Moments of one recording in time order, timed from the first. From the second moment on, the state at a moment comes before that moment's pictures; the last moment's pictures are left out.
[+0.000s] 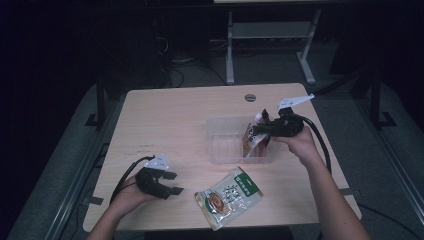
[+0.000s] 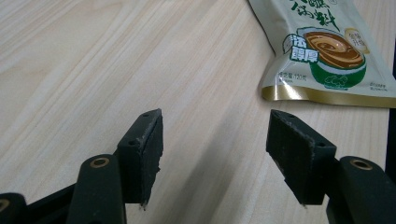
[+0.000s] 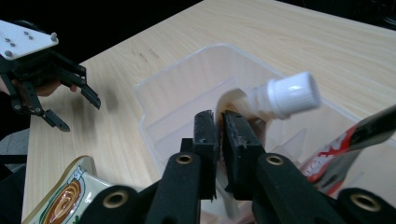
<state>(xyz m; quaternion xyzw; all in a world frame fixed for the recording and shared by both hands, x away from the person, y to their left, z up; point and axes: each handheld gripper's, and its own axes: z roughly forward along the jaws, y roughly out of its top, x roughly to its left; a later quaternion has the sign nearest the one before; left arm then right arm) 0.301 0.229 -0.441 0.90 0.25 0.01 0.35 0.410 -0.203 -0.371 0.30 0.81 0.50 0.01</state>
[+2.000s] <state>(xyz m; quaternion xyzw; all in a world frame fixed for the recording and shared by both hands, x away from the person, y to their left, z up) 0.270 0.178 -0.419 0.90 0.21 -0.02 0.38 0.283 -0.226 -0.431 0.32 0.85 0.42 0.05</state>
